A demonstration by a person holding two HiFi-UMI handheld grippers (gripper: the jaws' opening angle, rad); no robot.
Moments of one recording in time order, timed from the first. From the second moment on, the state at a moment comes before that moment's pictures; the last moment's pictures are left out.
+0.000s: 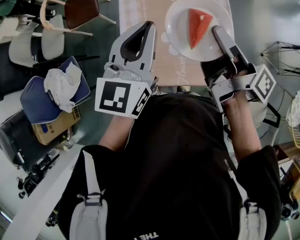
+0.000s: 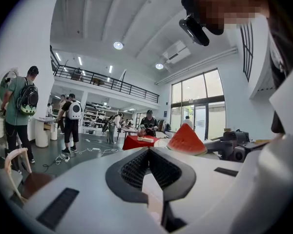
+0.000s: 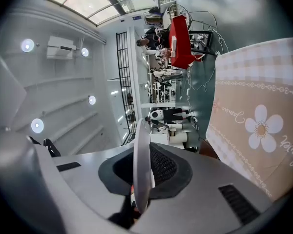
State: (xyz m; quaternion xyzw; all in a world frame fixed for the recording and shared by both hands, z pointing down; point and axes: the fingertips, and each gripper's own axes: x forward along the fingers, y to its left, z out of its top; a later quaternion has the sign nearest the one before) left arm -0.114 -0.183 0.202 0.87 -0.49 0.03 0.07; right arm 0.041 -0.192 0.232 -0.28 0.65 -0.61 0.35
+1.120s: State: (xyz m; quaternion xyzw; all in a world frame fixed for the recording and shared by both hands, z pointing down) left arm -0.148 -0.209 0.221 0.88 -0.46 0.01 0.09; right arm 0.015 -0.203 0.247 -0.31 0.64 -0.59 0.37
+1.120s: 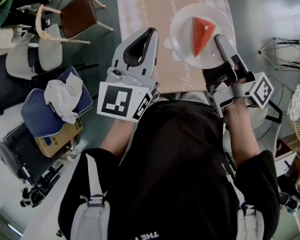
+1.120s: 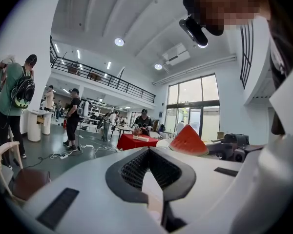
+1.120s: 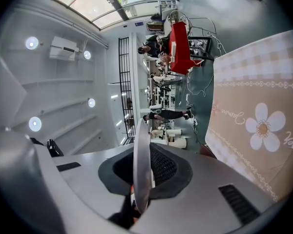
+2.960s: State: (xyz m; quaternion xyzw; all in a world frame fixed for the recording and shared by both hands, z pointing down) left arm -0.114 -0.243 0.304 0.88 -0.46 0.06 0.13; right arm 0.047 -0.223 0.326 -0.30 0.64 -0.62 0.33
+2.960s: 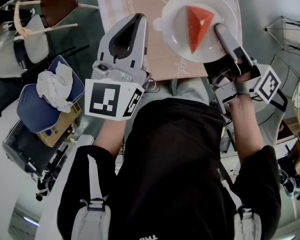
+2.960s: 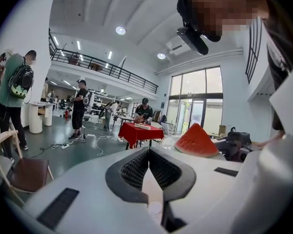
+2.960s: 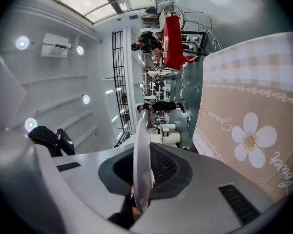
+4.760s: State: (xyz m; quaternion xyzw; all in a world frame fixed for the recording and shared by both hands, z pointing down) left arm -0.113 -0.286 0.409 0.86 -0.46 0.11 0.18; right arm 0.053 -0.259 0.445 -0.28 0.65 -0.64 0.30
